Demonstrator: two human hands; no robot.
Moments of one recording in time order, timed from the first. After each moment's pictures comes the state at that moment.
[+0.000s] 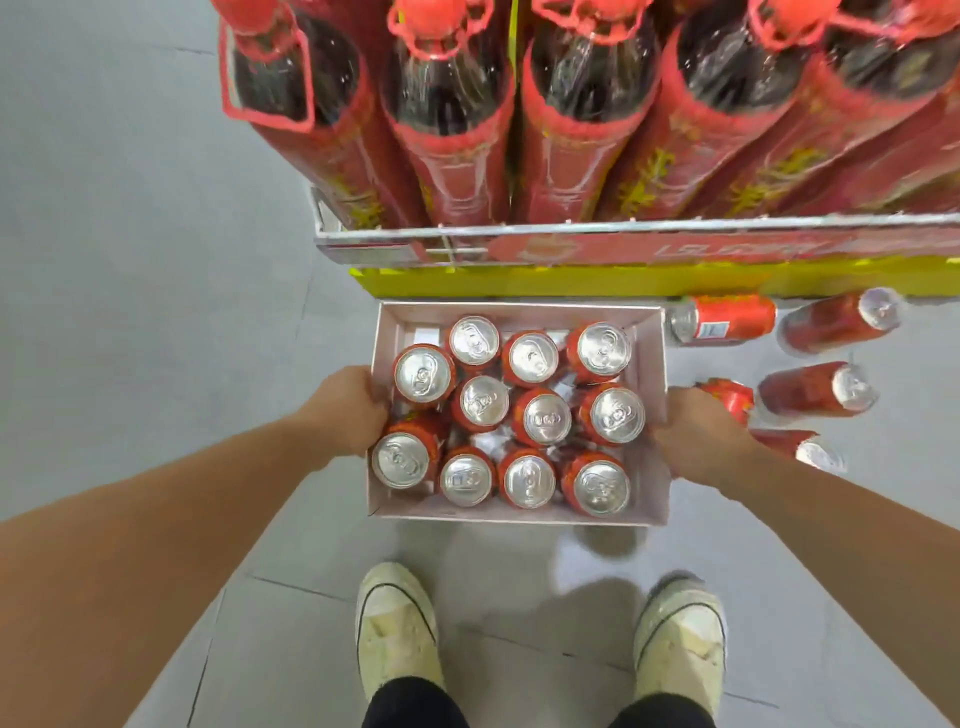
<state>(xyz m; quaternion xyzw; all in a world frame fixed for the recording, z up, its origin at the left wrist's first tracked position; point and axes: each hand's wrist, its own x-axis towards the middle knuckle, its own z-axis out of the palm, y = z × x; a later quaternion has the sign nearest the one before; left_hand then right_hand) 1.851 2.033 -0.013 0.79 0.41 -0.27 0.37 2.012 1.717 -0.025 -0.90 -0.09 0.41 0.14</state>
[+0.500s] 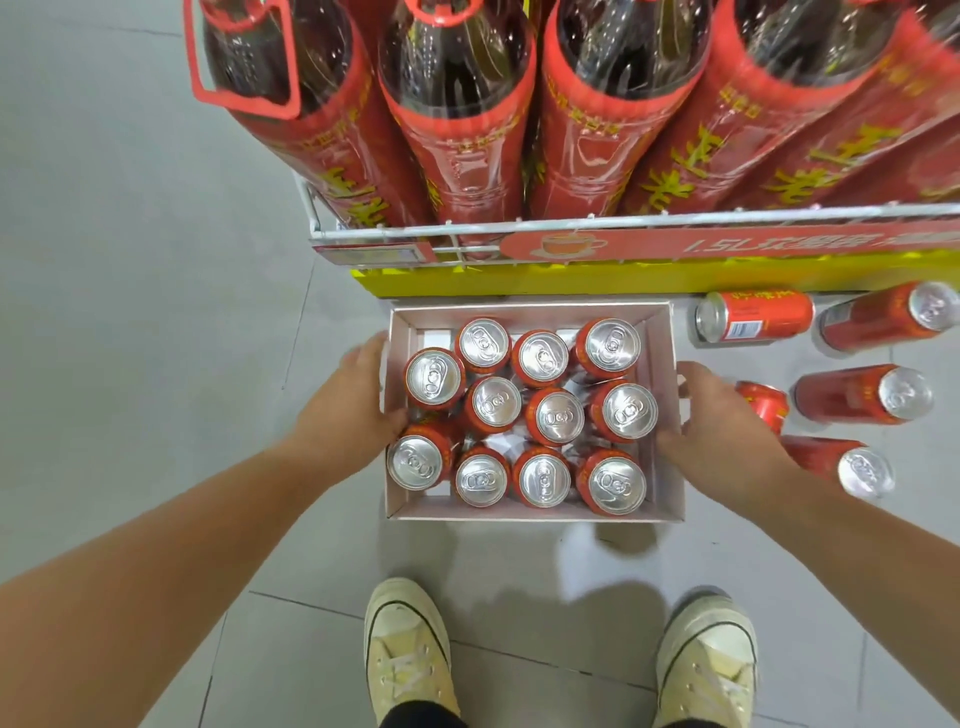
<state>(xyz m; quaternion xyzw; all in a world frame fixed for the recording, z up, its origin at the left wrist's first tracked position) 1.849 2.040 -0.030 0.87 0.32 -0.20 0.31 2.008 1.725 -0.034 -0.92 -0.12 0.33 0.16</state>
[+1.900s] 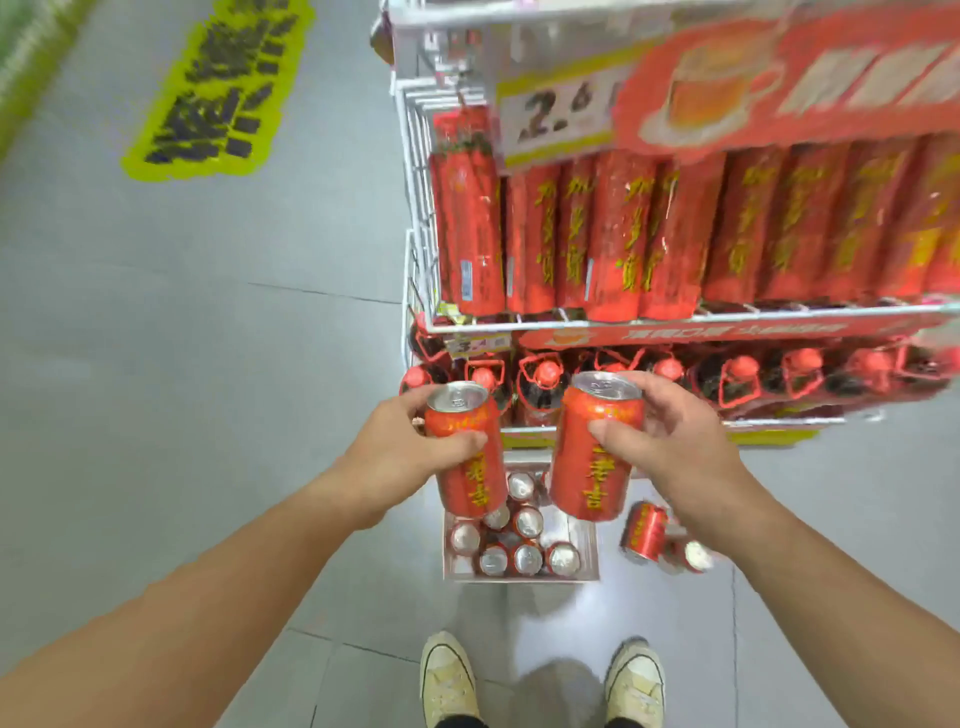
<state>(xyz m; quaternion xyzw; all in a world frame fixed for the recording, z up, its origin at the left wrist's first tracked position) 1.921 2.027 0.388 0.70 0.31 -0.07 0.64 2.039 1.792 0.400 -0.72 -0.08 0.31 0.61</state>
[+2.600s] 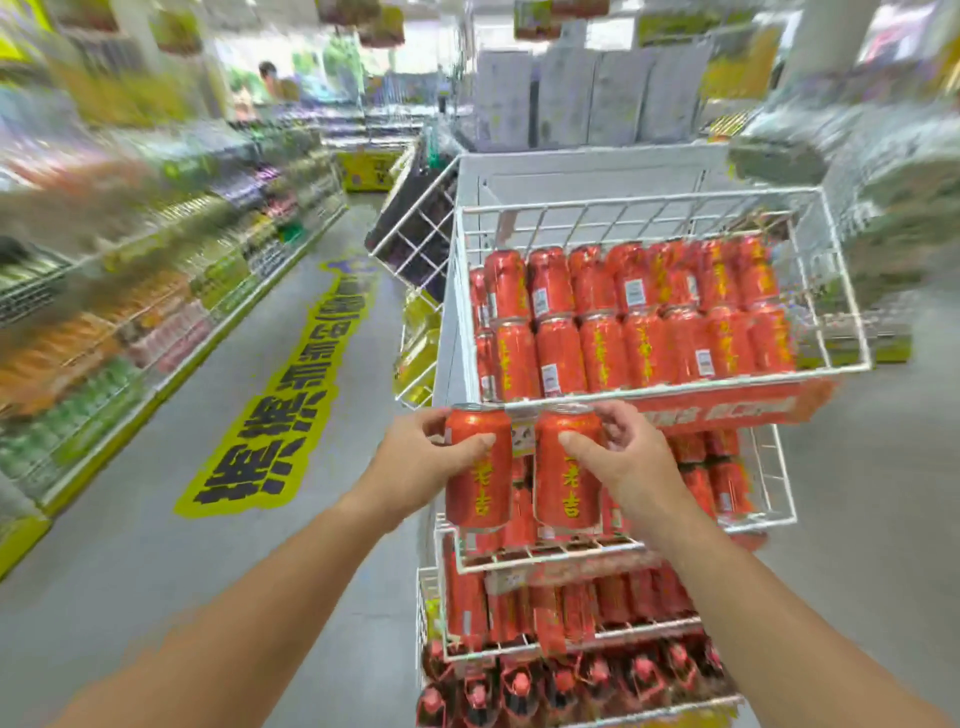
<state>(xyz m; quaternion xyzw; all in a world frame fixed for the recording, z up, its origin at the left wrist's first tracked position) 1.992 2.047 0.926 0.76 0.09 0.14 0.62 2.074 1.831 0.916 -0.71 -0.17 0.05 0.68</state>
